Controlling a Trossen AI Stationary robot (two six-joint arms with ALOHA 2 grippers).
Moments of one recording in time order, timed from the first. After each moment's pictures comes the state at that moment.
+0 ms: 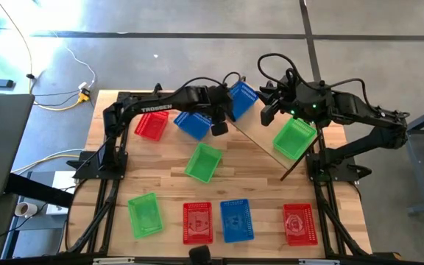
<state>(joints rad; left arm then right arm) 0.42 2.00 1.86 -0.87 -0.19 0.15 -0.03 1.20 1.56 -0.72 0.59 0.31</state>
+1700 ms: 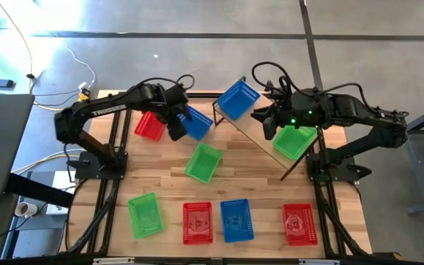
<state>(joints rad) 0.51 1.49 1.38 -1.16 -0.01 -0.14 0.00 1.21 1.56 -0.84 0.31 0.58</state>
